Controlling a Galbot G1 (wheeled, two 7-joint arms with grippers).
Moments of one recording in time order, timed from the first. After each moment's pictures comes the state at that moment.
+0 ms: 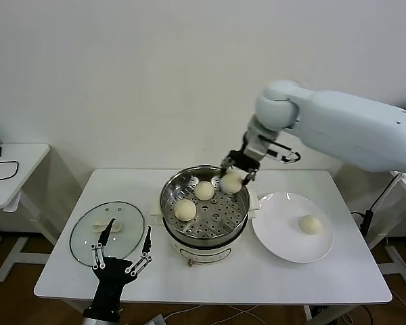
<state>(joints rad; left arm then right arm) 1.82 -1.31 -0.42 -2.31 0.14 -0.20 -0.17 0.68 1.02 -1.24 1.44 0.01 0.49 -1.17</state>
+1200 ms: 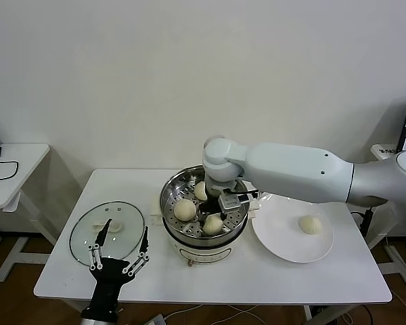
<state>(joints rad) 1.82 -1.31 -0.43 -2.30 0.13 -0.21 -0.18 0.46 1.16 -1.22 1.48 -0.35 0.76 -1.16</state>
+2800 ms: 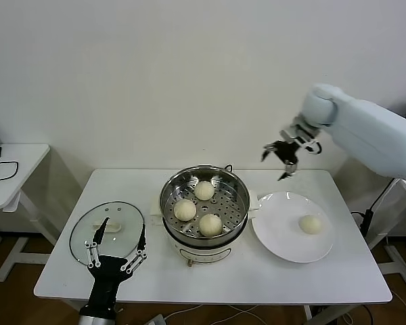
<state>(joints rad) 1.81 -1.30 -0.43 -2.30 0.15 -0.18 -0.20 0.46 0.87 -1.07 0.92 0.11 0.21 -1.25</state>
